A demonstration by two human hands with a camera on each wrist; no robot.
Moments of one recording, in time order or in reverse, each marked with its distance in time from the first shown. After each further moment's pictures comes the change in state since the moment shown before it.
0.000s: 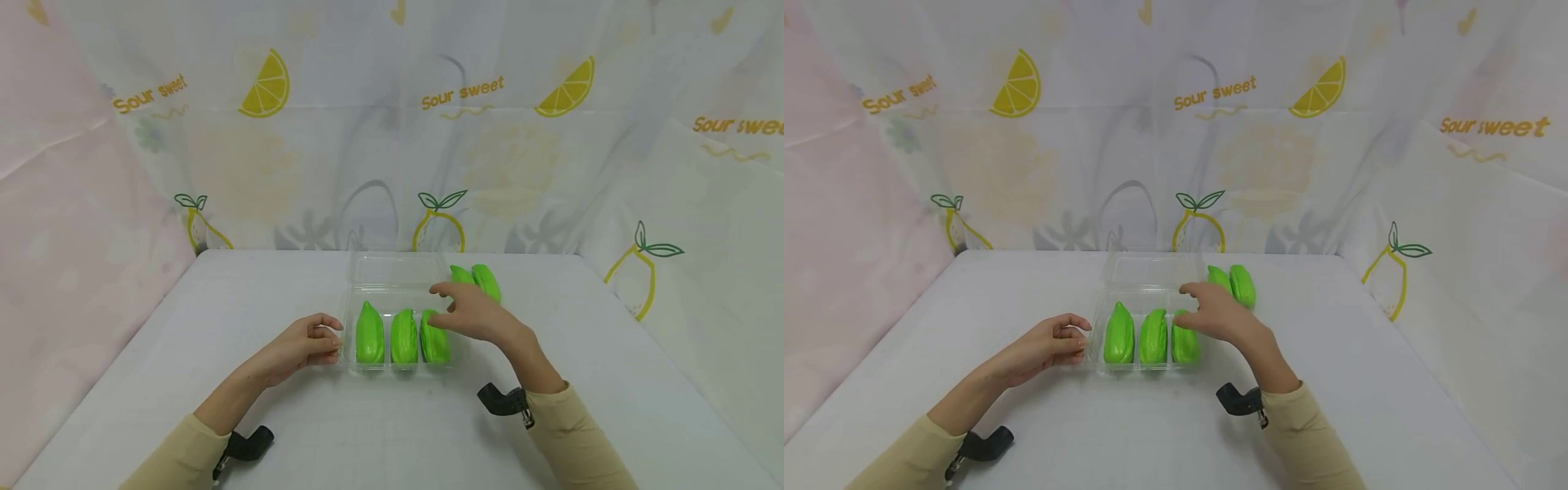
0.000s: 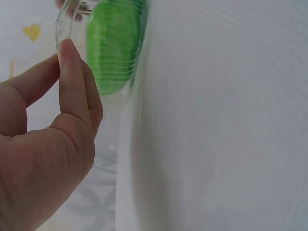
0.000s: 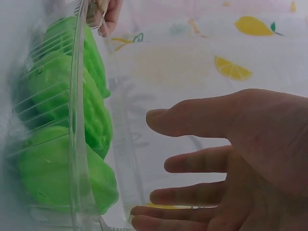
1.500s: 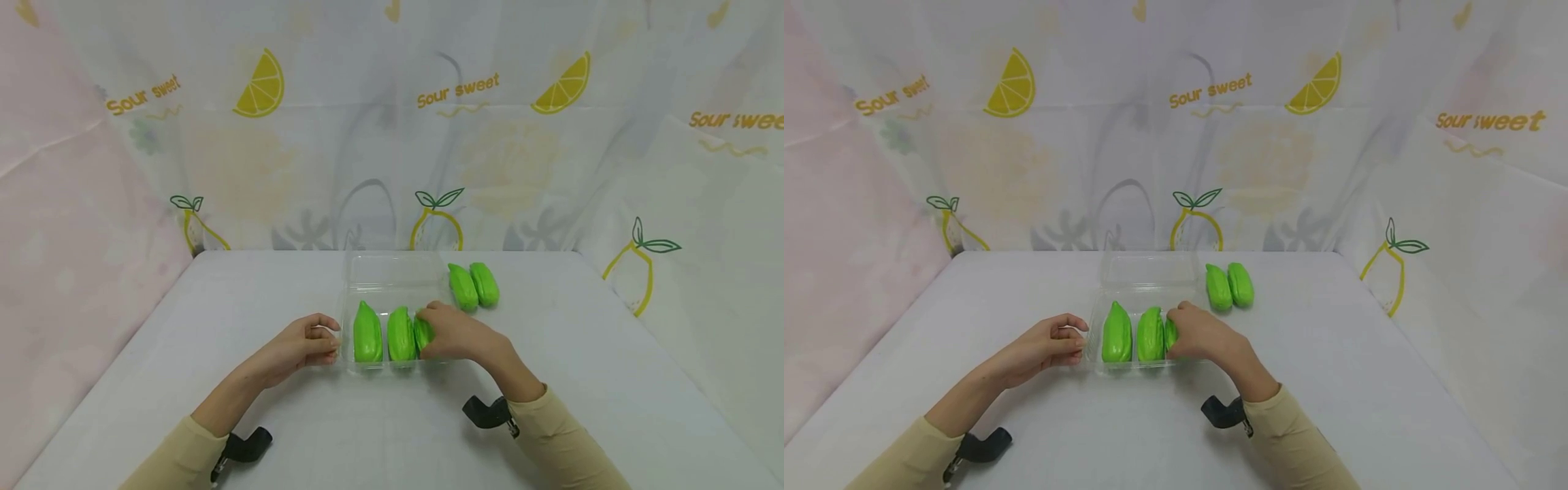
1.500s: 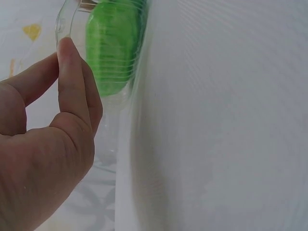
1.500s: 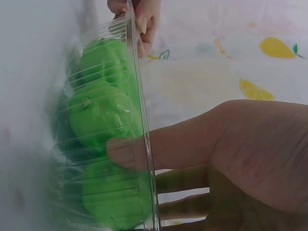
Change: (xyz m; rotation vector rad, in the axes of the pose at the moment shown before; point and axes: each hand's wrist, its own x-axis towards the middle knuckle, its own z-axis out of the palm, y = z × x) left_hand 0.001 0.001 0.000 -0.006 -0.006 -0.013; right_hand 0.001 -0.016 0.033 -0.225 -0.110 -0.024
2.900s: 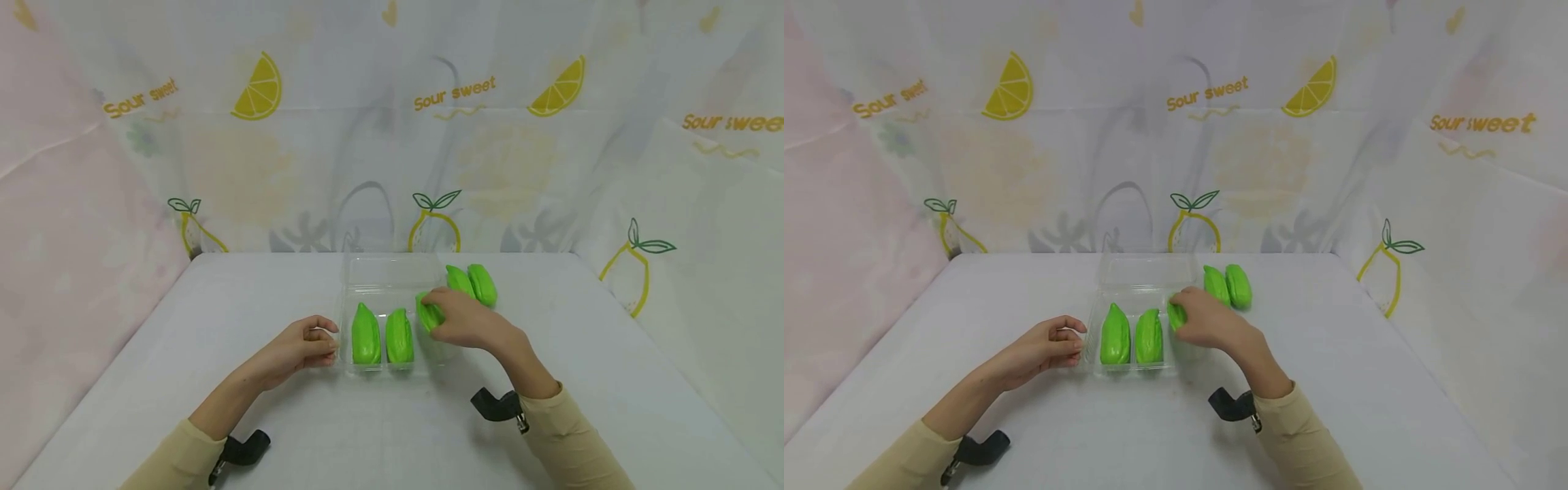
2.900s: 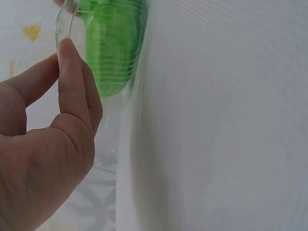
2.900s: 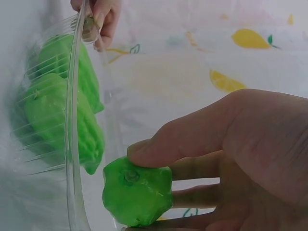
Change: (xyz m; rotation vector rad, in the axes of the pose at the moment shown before) left_hand 0.000 -0.001 0.001 0.008 0.006 0.007; right_hand -0.014 0.009 -0.027 0.050 0.116 -0.072
